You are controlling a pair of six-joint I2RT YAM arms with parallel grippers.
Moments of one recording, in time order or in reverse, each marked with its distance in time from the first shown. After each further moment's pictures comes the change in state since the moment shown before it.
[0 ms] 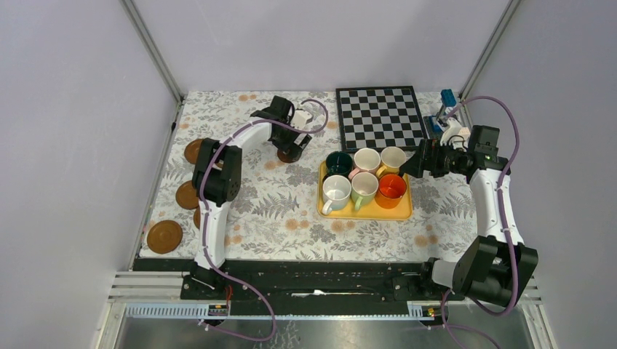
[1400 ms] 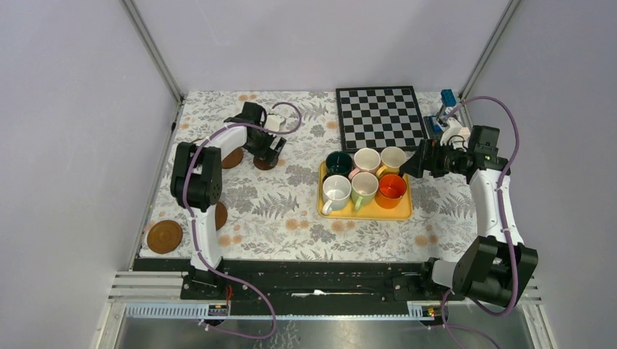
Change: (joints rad) left arm 0.157 -0.163 -0.265 0.047 0.011 0.003; right arm 0.000 -0.002 -0.005 0.011 0.000 0.000
